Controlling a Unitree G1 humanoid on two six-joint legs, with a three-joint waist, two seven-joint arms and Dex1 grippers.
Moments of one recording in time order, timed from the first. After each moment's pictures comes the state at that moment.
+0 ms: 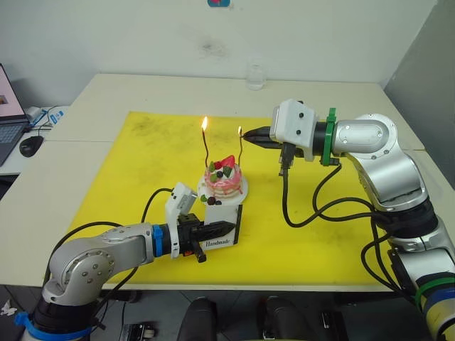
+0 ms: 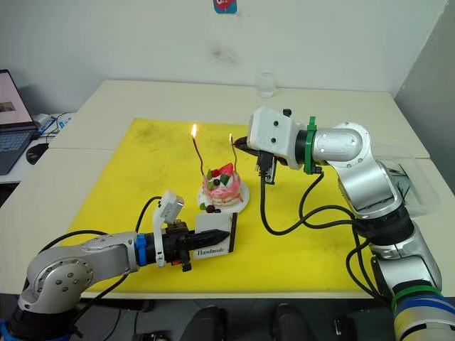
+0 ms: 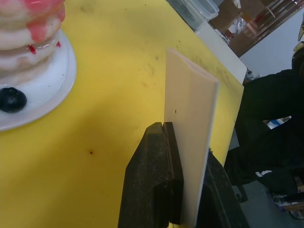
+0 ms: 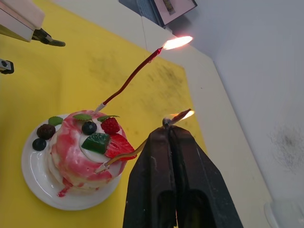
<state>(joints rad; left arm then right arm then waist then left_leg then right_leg) -0.16 0.68 0.07 -0.51 -1.14 1.08 -0.47 -0.88 -0.56 0.27 -0.22 0.07 0.40 0.98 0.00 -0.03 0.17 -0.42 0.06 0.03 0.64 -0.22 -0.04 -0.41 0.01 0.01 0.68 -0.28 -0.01</state>
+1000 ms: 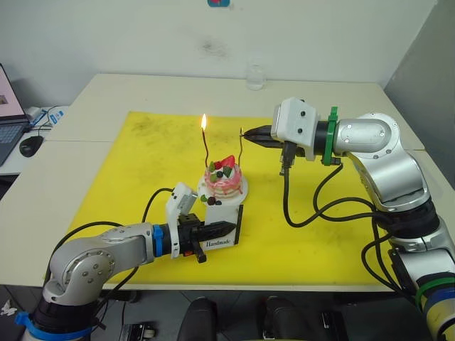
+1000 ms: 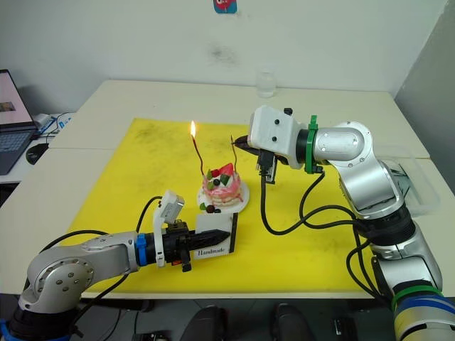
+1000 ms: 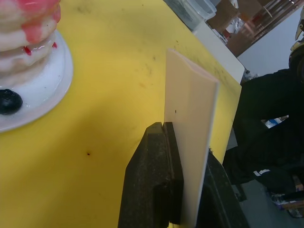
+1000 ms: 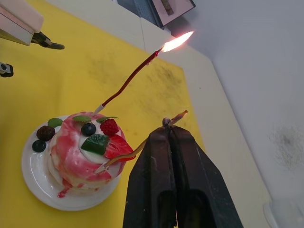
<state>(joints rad) -0.16 0.67 0.06 -0.51 -1.13 1.08 -0.48 -0.88 -0.57 0.26 -0.23 0.07 0.42 0.98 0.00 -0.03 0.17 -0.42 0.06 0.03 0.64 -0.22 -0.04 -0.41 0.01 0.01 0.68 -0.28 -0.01</state>
